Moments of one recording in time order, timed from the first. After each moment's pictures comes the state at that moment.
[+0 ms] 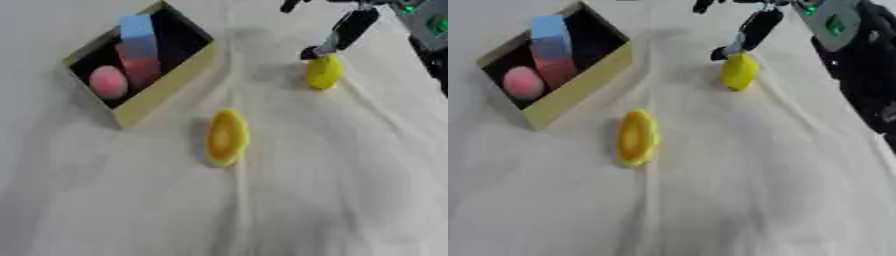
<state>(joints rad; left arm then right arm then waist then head) -0.62 0.41 -0.09 -1.98 -0.01 -0.26 0.33 -0.98 -0.81 0.26 -1.20 0.46 -0.41 0.68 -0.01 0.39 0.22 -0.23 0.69</state>
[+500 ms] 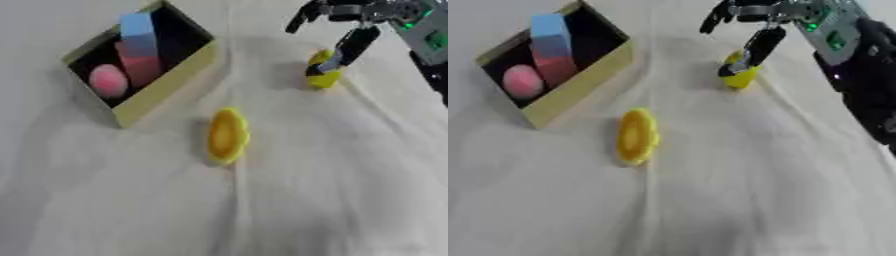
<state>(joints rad) -0.62 0.41 -0.09 -1.98 -0.01 -0.26 0.33 -0.92 -0.83 0.26 -1.20 0.46 -0.41 0.69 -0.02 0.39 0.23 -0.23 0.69</state>
